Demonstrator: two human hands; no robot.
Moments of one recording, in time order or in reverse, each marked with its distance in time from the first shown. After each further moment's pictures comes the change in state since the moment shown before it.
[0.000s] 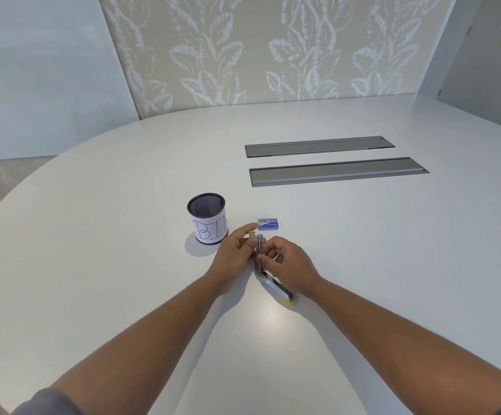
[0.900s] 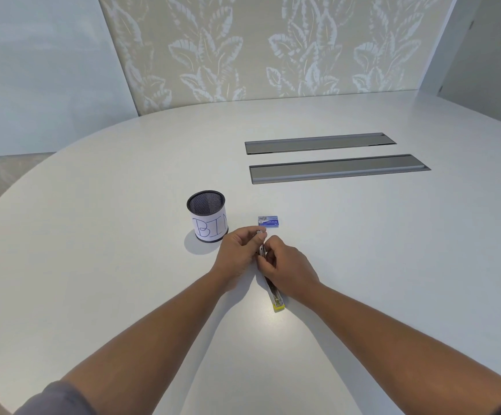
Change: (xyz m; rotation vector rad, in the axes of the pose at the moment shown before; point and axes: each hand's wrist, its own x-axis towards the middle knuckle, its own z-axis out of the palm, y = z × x) left_hand 0.006 -0.004 0.009 -0.048 0.083 -0.011; right_hand -0.004 0.003 0.011 -0.297 0.044 -0.057
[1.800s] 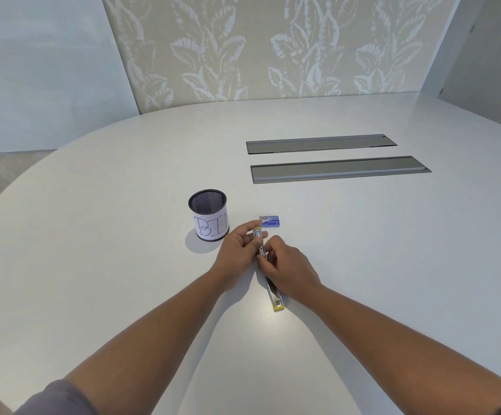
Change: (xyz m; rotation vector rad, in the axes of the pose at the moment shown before) left_hand 0.003 -0.004 -0.007 0.023 -0.062 0.016; right_hand 0.000 0.001 0.002 -0.012 0.039 -0.024
